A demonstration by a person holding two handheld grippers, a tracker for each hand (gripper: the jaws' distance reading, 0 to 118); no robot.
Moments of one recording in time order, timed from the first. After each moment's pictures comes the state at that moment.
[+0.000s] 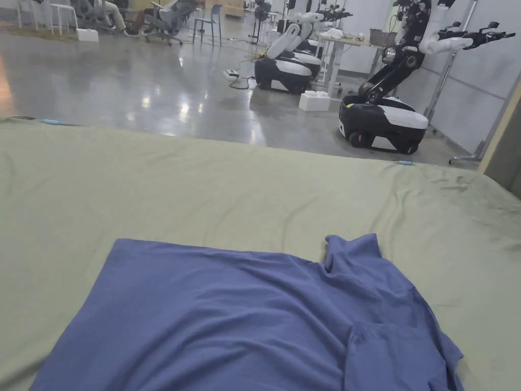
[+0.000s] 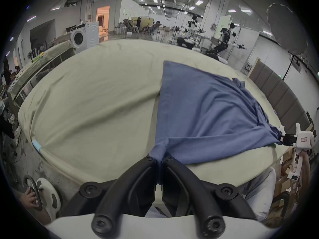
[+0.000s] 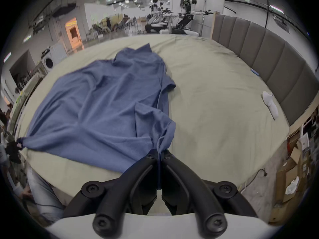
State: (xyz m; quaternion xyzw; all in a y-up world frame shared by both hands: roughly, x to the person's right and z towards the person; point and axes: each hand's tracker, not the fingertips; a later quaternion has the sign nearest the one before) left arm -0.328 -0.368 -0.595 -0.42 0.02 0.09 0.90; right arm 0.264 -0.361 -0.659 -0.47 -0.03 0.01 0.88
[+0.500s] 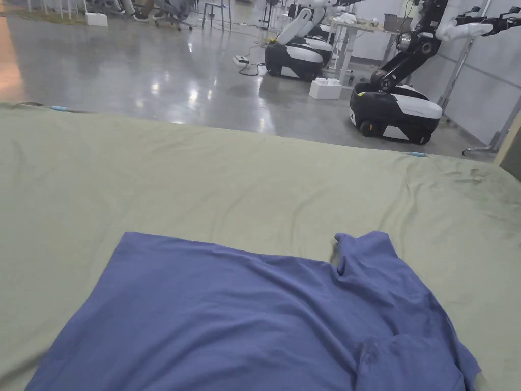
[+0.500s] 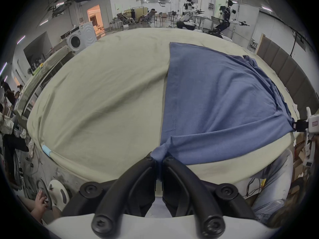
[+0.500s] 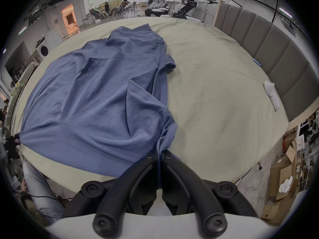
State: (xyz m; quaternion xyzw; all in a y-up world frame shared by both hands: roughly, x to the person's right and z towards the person) left arm -0.334 -0.386 -0.605 -0.48 0.04 0.02 0.88; right arm 0.272 -0.381 -0.660 -0.52 -0.04 0.01 0.85
